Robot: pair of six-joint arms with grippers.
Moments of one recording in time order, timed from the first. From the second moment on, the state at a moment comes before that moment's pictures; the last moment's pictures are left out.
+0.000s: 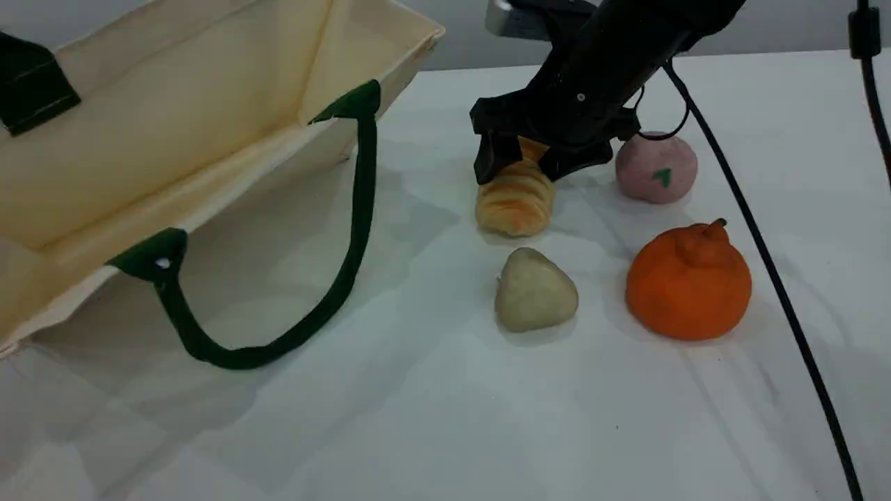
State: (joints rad) left arm -0.11 1.65 -1.82 -0.13 1.22 0.70; right arm 0.38 2.40 -1.55 0.70 0.42 -0.46
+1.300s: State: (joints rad) left arm -0.17 1.65 -1.82 -0.27 1.22 0.80; right arm 0.34 1.89 -1.52 0.26 0.72 -0.21
